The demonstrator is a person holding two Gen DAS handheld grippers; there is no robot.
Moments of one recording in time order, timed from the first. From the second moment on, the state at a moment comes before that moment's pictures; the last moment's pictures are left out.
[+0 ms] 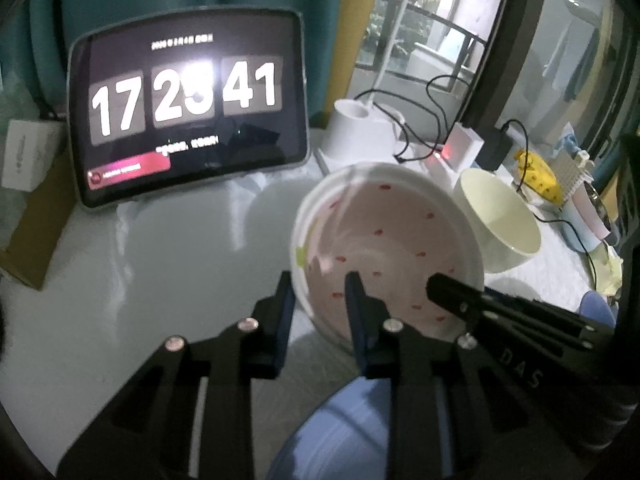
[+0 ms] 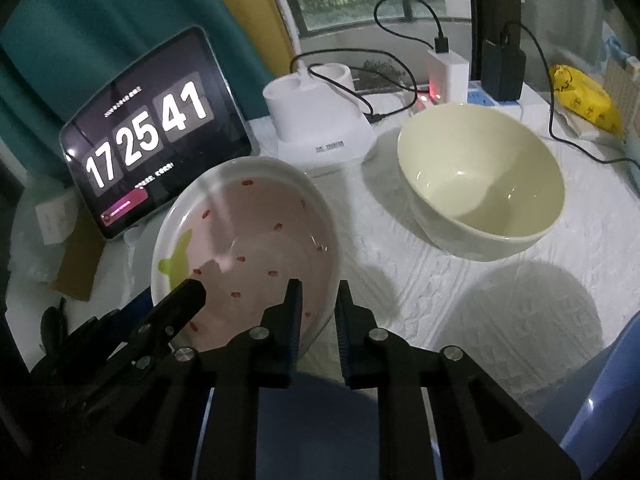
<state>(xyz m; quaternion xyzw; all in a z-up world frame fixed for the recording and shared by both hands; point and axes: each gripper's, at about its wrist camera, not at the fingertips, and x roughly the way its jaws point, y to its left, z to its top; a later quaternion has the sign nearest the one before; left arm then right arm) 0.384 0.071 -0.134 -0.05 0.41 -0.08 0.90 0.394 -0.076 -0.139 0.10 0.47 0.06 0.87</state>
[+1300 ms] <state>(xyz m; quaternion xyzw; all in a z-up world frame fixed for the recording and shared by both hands) 0.304 0.008 -0.061 -0.02 0.35 -0.11 0.93 0.309 -0.146 -0.062 0.13 0.39 0.07 0.91</state>
